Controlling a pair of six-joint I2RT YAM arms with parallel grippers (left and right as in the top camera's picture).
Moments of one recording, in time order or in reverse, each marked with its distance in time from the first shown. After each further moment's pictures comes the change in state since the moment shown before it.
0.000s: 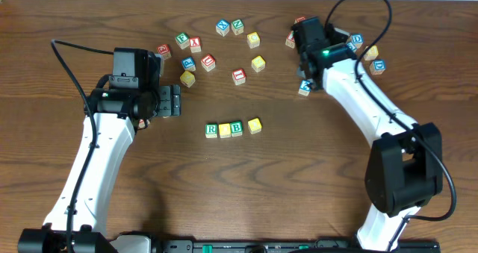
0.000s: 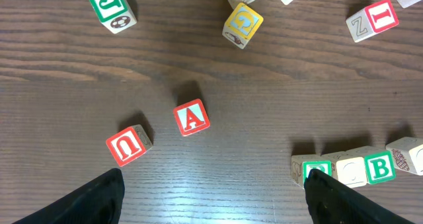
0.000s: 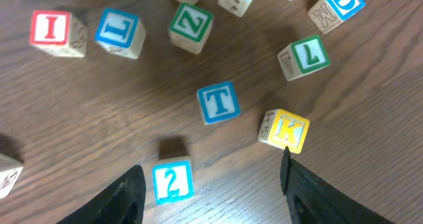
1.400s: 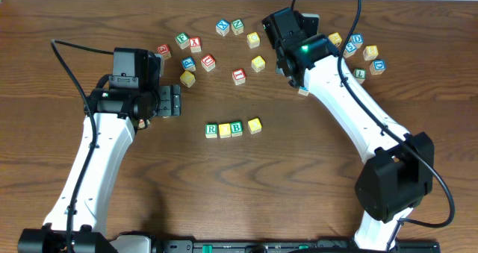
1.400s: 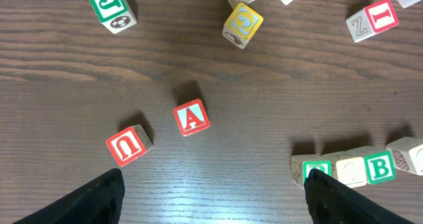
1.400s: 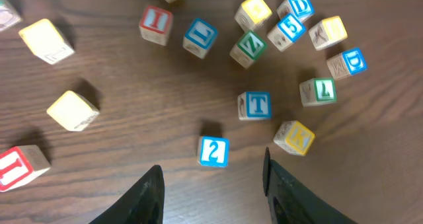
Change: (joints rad) left arm 0.000 0.000 0.000 0.000 0.000 0.000; right arm 0.156 -0.002 0.197 -0.174 0.068 -0.154
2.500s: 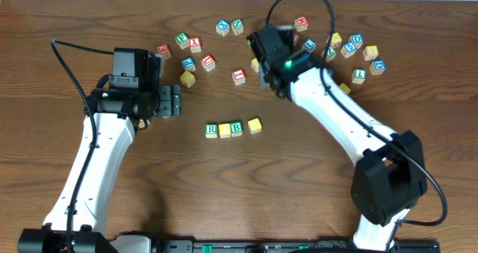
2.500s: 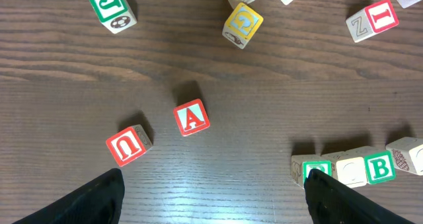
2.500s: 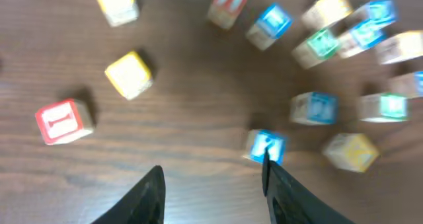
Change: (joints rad) left arm 0.000 0.000 0.000 0.000 0.000 0.000; right arm 0.071 0.000 -0.087 0.143 -0.064 -0.132
